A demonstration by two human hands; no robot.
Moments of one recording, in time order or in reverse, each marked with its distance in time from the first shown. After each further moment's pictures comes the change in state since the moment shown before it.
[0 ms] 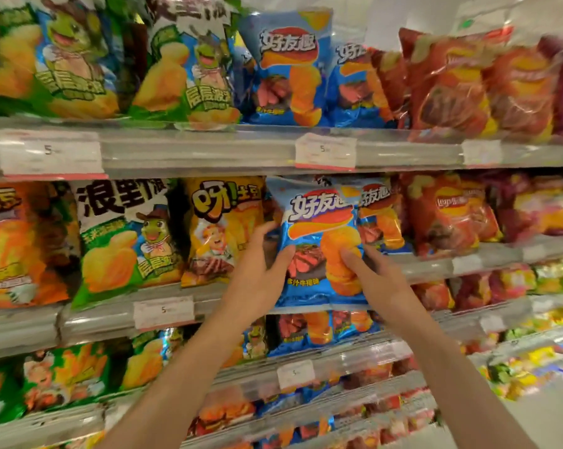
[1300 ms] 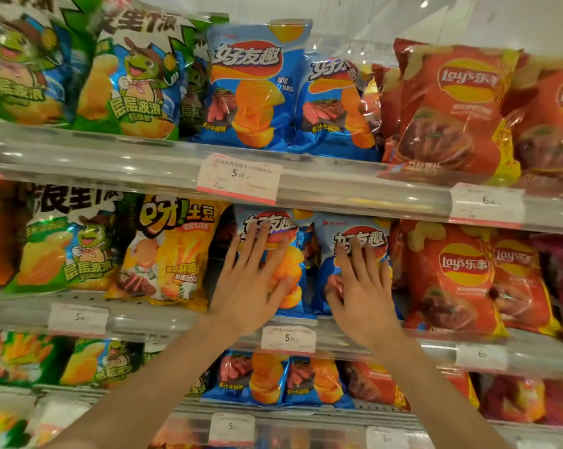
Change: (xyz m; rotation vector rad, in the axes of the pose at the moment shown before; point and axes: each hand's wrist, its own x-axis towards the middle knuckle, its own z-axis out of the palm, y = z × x) left_hand 0.092 -0.044 0.117 1.269 0.190 0.267; right_hand 0.165 0.082 -0.083 -1.005 0.059 -0.641
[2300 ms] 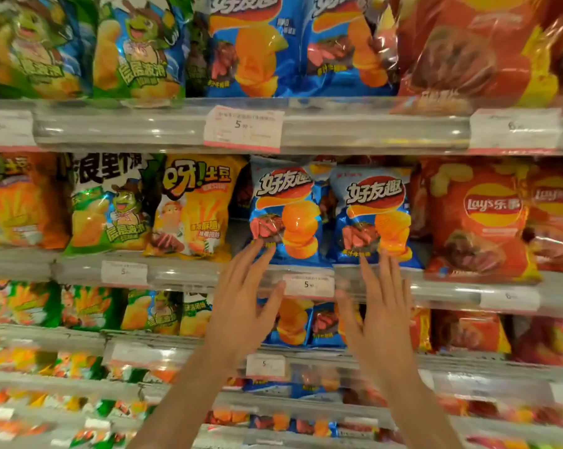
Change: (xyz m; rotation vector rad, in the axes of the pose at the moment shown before) left_hand -0.104 0.020 -0.026 -0.470 0.121 -0.171; right_hand -0.114 -0.032 0.007 0.409 0.142 0.108
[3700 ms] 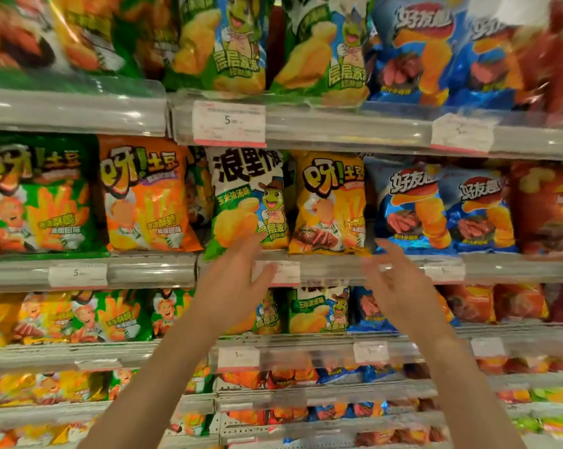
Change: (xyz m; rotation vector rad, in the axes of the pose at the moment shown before) left_hand -0.009 -0.224 -0.217 -0.095 -0.280 -0.102; right_hand 0.008 -0.261 0.079 -0.024 -0.172 0.286
